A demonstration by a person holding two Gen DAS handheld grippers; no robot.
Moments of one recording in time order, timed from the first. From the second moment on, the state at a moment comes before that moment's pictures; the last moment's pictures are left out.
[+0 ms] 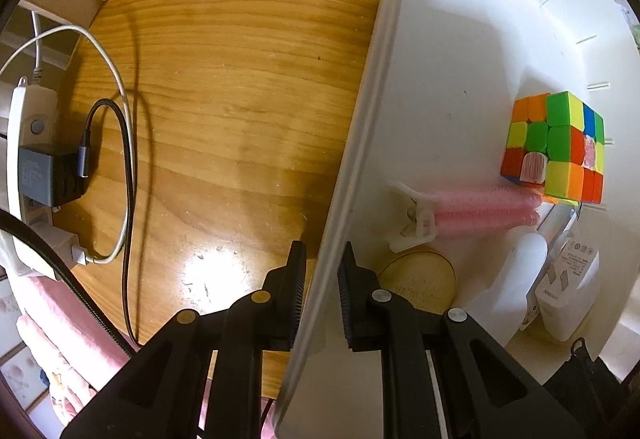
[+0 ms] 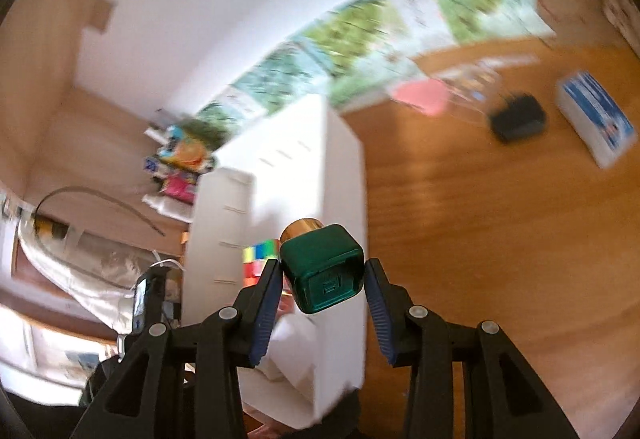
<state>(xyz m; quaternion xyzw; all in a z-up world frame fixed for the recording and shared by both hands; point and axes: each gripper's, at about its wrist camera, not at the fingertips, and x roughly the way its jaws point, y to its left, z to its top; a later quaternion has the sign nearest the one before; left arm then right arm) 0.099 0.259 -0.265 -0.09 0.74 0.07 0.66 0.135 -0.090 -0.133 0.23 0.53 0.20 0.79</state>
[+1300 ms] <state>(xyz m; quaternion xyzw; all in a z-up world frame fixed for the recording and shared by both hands) 0.093 0.273 -0.264 -0.11 0.74 0.12 0.65 0.093 -0.025 -0.091 -0.01 0.33 0.33 0.89</state>
